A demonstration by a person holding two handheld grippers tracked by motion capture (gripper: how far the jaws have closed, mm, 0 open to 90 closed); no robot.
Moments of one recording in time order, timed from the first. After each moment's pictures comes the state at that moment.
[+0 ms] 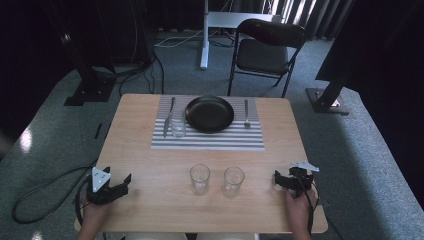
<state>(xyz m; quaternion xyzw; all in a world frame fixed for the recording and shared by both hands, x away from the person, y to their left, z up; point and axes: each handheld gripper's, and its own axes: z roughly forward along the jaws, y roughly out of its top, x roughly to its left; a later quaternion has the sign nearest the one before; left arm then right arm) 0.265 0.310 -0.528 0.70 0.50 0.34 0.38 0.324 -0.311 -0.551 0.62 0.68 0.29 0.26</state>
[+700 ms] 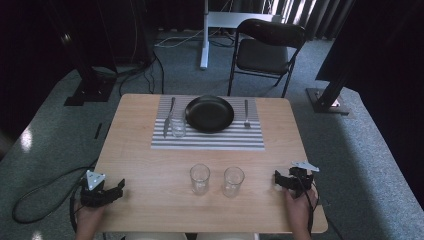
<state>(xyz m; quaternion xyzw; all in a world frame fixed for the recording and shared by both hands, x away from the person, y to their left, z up) 0.263 0.321 -0.534 0.71 0.57 0.29 0.31 0.324 -0.311 -0.551 0.62 0.68 0.29 0.26</state>
